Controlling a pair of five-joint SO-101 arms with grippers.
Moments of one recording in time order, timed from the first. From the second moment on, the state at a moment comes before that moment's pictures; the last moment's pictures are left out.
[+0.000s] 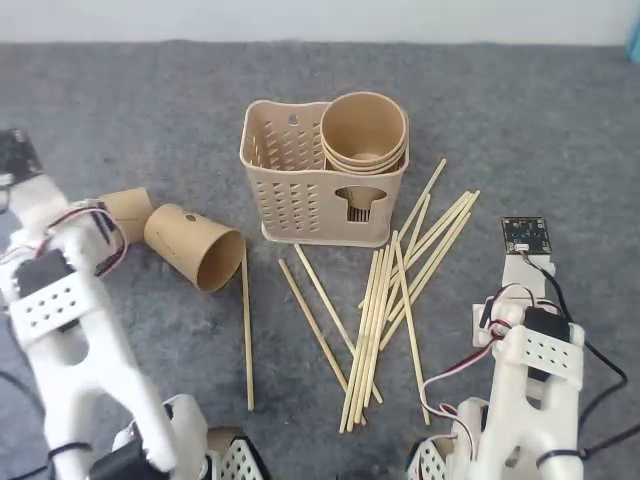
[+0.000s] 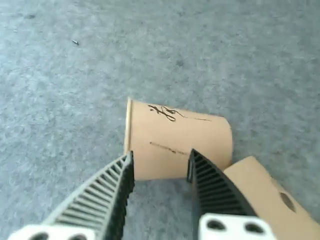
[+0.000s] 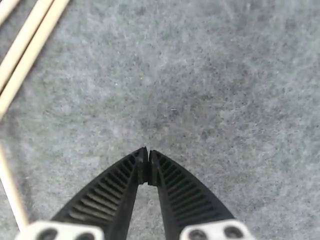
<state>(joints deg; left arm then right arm) -37.3 -30.0 43.3 47.0 2.0 16.1 -44.1 71.6 52.7 17.3</state>
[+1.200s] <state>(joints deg) -41.2 3.5 21.9 49.5 14.9 16.1 -44.2 72.2 52.7 17.3</state>
